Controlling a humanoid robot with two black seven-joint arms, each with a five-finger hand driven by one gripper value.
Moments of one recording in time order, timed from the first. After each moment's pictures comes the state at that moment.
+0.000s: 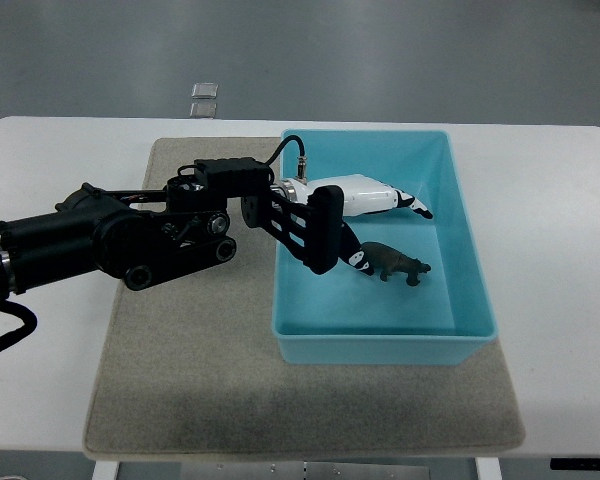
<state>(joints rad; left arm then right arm) -1.14 0.20 -0.12 -1.05 1.39 0.01 -0.23 0.04 0.00 -0.01 0.07 -0.05 0.17 0.07</state>
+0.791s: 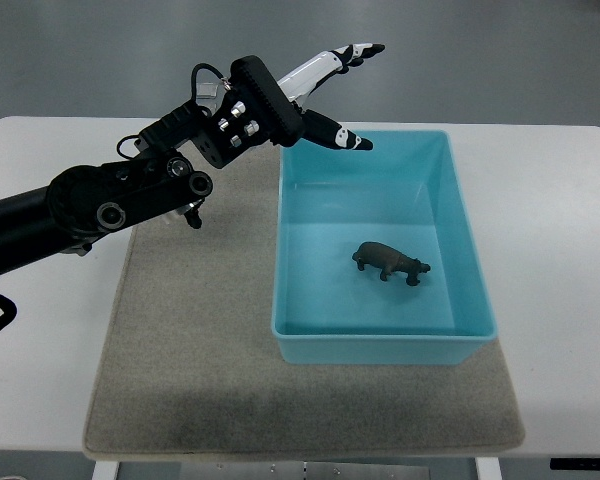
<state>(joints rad) -1.14 0.29 -0.22 -1.05 0.80 0.26 -0.23 0.04 0.00 -0.01 0.07 -0.05 0.17 0.07</state>
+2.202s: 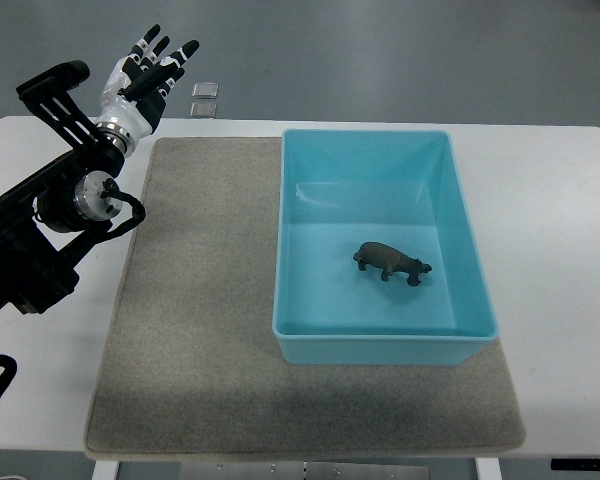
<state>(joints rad) -0.77 0.30 -0.83 -0.90 0.10 0.17 -0.29 0.04 0.00 -0.01 0.07 -0.05 0.17 0.07</state>
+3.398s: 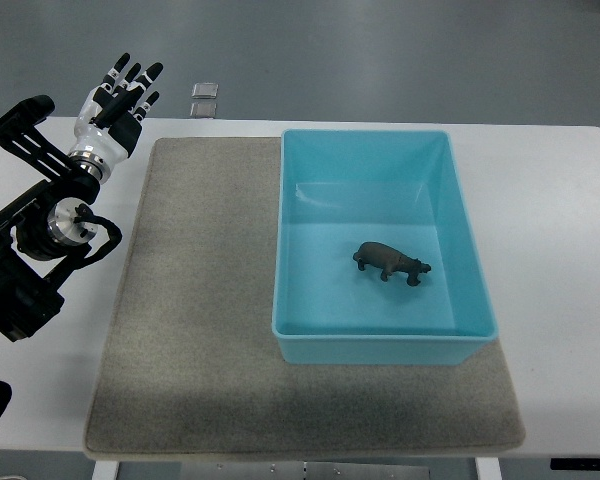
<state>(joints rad) -0.68 0.30 -0.94 -0.87 0.10 0.06 -0.29 0.04 0.00 -0.01 0.07 -0.05 0.17 0.07</state>
